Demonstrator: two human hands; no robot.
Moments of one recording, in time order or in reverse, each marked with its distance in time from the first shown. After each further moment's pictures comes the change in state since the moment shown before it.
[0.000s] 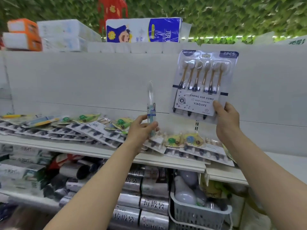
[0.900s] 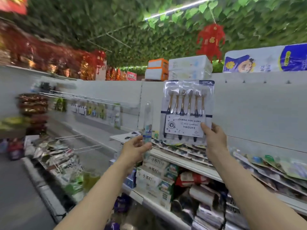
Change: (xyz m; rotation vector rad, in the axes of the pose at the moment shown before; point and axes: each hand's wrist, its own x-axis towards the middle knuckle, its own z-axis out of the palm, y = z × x) left_hand -0.121 0.083 -0.537 0.057 0.433 0.010; right_hand -0.276 0.039 0.494 0.196 -0.370 0.223
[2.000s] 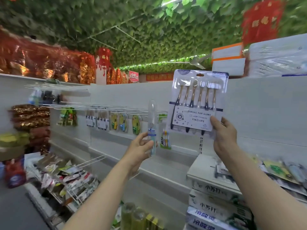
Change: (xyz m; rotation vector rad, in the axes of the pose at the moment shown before) left_hand 0.359 0.023 -0.410 0.022 -0.179 -0.020; right_hand 0.098 0.201 0.491 0.167 0.096 0.012
